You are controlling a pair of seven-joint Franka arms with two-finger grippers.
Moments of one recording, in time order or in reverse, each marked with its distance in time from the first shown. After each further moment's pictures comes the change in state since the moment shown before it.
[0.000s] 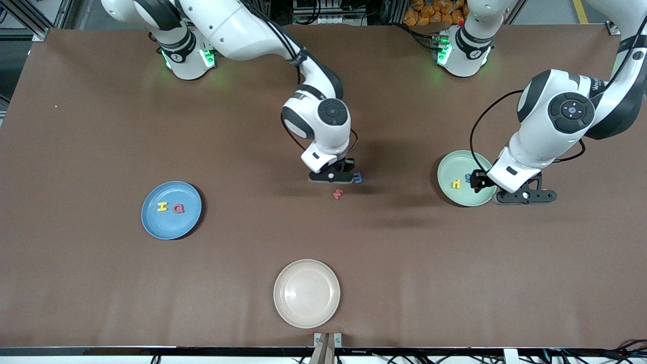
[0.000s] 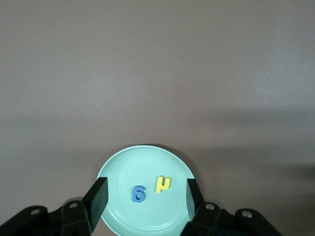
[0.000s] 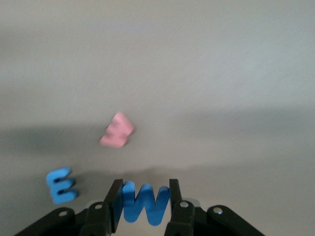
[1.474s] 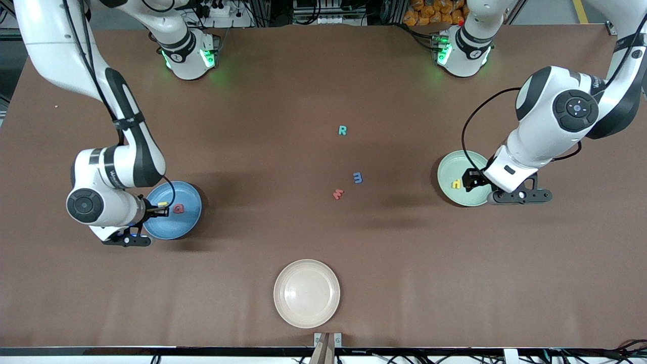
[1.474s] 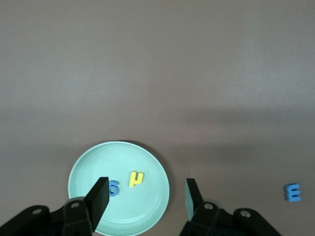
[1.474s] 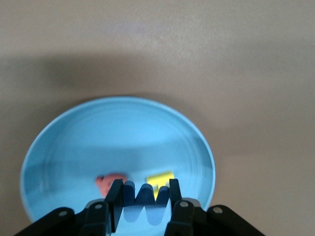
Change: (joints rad) left arm -0.033 0.010 -0.007 0.038 -0.101 -0.020 -0.016; right arm -0.704 -0.132 -0.089 -0.265 0.001 -0.052 -0.769
